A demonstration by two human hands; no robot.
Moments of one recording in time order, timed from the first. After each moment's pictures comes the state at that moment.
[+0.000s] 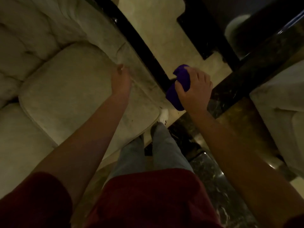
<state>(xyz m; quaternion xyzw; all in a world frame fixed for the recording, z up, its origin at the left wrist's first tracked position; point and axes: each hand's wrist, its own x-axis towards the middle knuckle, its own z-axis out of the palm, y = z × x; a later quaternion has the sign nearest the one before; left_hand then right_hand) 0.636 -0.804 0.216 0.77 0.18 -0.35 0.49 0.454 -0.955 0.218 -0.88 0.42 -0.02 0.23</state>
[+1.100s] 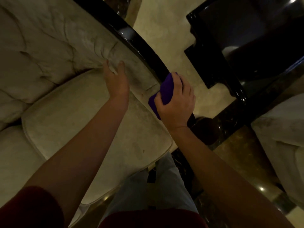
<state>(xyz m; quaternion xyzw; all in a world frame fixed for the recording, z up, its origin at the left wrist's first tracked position) 0.789 -0.804 0.192 0.77 0.16 -0.21 0.58 0.631 -0.879 0.224 -0.88 0.40 -0.15 0.21</state>
